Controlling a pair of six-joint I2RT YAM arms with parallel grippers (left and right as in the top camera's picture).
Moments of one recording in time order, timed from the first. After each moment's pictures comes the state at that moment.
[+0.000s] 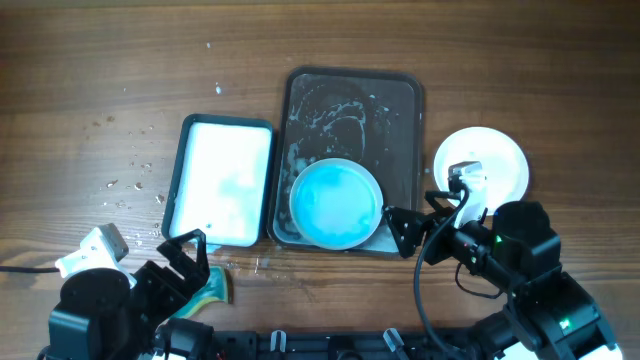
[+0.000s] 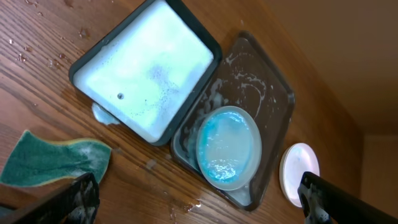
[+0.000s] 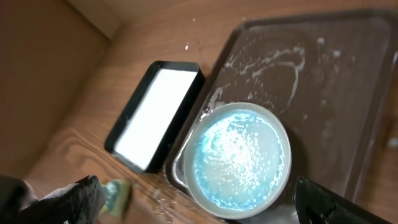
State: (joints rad) left arm -0.26 0.52 1.15 -1.38 -0.06 -0.93; right arm 0.44 0.61 0.69 -0.59 -0.28 0.47
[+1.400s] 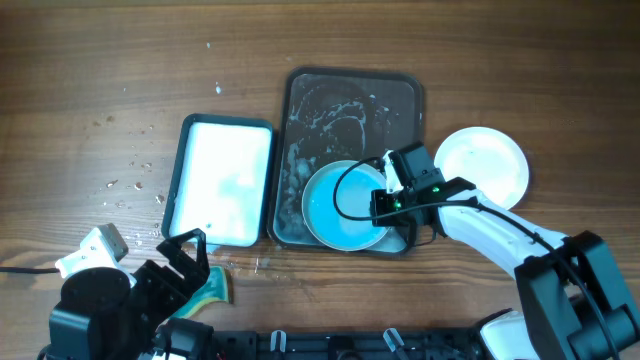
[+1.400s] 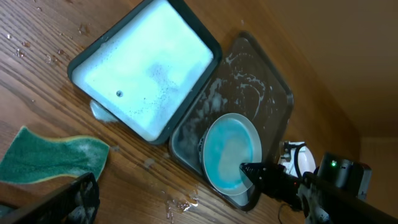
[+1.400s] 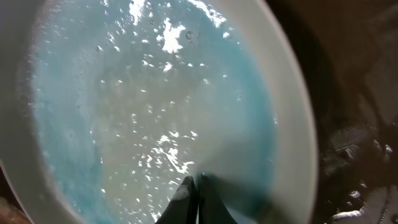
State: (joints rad) left arm -0.26 0.52 1.15 -1.38 -0.06 -0.95; right arm 0.44 1.59 0.71 -0.35 -0.29 0.40
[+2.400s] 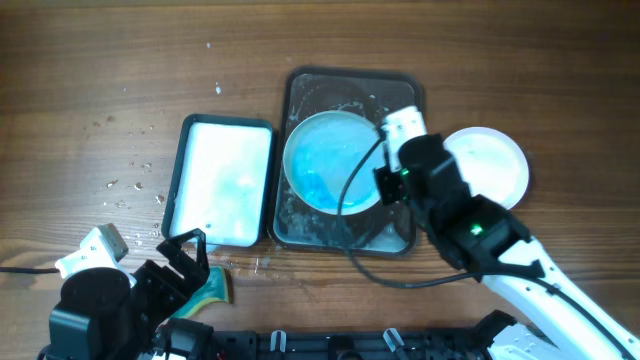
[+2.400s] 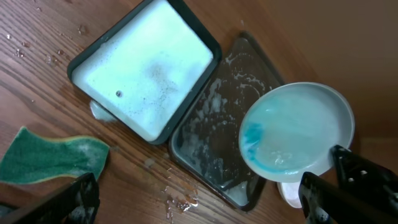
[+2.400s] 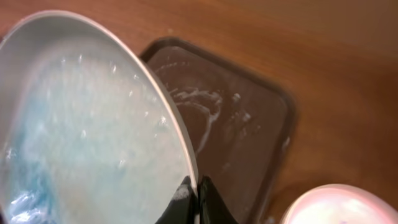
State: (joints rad) left arm -0.26 0.52 1.15 -1.38 -0.06 -0.95; right arm 0.66 1.15 0.88 -0.38 0.29 0.05
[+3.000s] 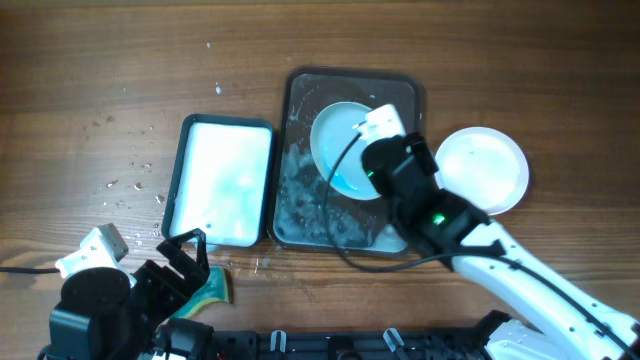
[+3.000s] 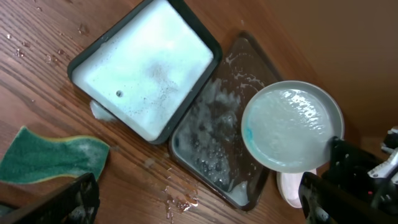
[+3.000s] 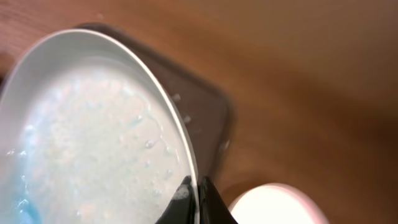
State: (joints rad) left arm -0.26 0.52 1.15 -1.38 -0.06 -0.95; right arm 0.67 1.27 0.88 -0.32 0.53 0.00
